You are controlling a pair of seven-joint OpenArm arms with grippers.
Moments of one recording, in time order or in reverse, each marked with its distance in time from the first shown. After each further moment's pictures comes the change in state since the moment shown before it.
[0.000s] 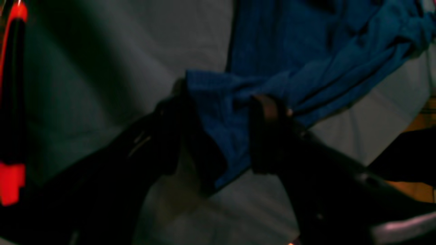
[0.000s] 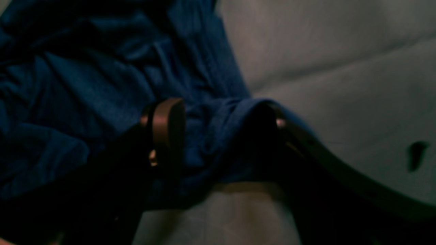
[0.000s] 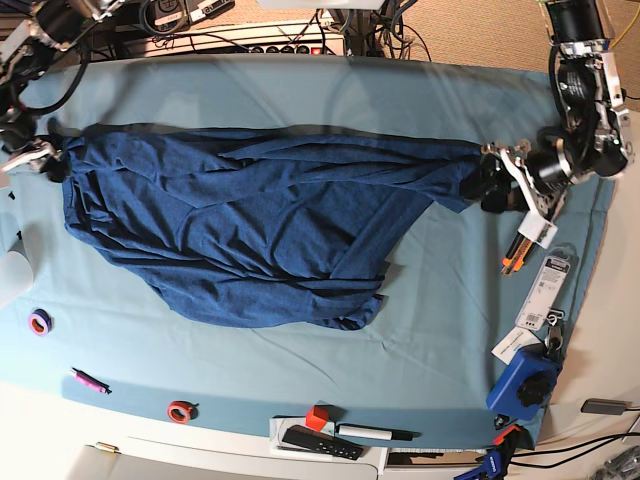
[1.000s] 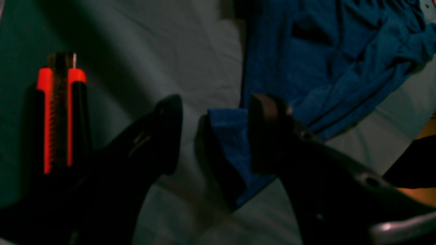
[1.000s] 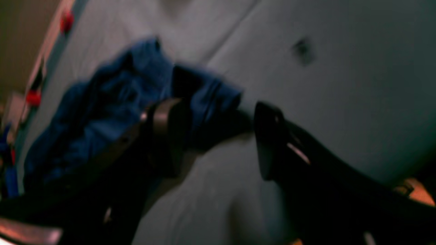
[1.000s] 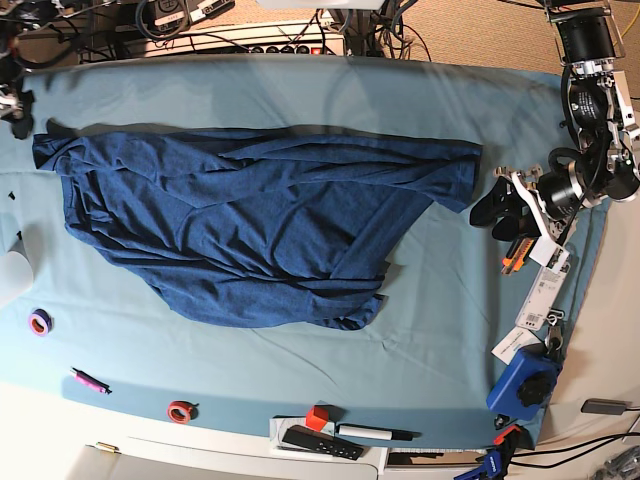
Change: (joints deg) left arm -4.2 -1.7 0.0 0.0 0.8 -0.2 0.0; right arm -1.6 -8.3 24.2 0.0 12.0 -3.4 -4.7
